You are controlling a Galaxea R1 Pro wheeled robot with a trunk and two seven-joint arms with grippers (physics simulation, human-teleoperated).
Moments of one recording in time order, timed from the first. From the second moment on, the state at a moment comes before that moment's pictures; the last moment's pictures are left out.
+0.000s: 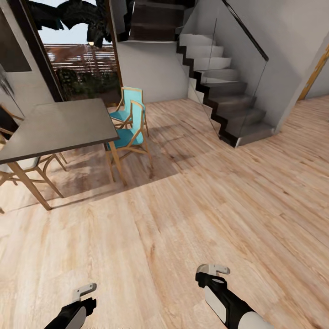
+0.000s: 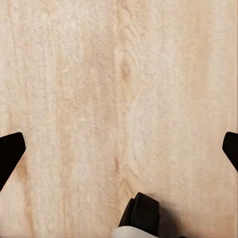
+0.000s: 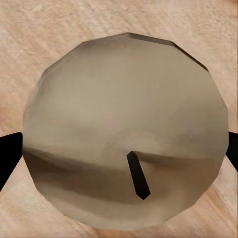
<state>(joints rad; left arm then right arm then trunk) -0.35 0.16 -0.27 -0.63 0.65 0.29 0.46 -0.55 0.05 0.45 -0.43 -0.62 0.12 -0.41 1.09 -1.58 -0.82</state>
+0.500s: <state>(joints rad) -0.35 0.16 -0.27 -0.63 0.65 0.29 0.46 -0.55 0.05 0.45 -0.43 -0.62 0.12 -0.41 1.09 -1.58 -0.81</state>
